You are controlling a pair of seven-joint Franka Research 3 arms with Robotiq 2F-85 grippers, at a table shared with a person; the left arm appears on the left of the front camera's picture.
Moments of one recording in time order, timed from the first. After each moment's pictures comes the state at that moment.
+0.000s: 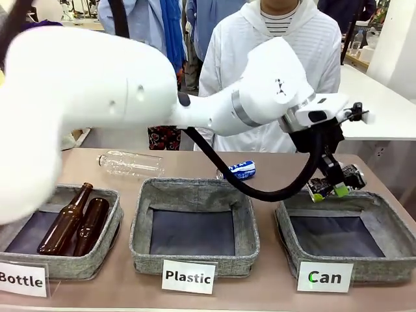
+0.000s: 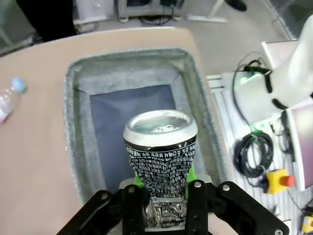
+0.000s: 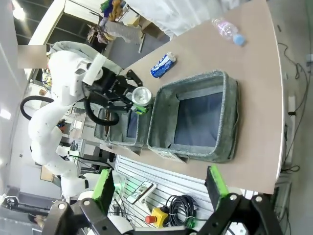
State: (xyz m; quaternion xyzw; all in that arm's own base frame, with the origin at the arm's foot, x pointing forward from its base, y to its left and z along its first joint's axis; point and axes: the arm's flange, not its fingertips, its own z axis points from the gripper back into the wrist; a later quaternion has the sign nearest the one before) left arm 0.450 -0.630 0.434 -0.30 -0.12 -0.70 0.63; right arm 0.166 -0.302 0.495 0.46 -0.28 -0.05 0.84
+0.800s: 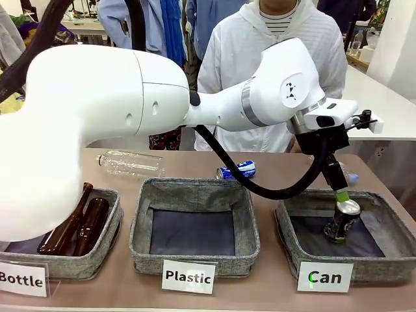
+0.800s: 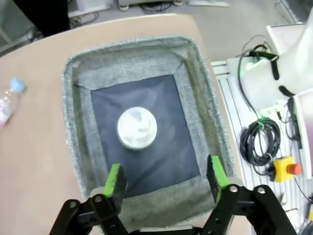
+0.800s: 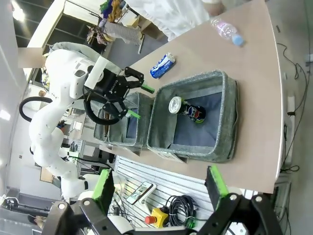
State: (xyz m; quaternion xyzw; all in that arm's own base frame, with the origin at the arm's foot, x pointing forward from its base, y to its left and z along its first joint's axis) left arm 0.444 -0.640 0.441 -0.27 -0.11 -0.73 0.62; right arm 0.164 -0.303 0.495 0.45 -0.28 -0.05 0.84
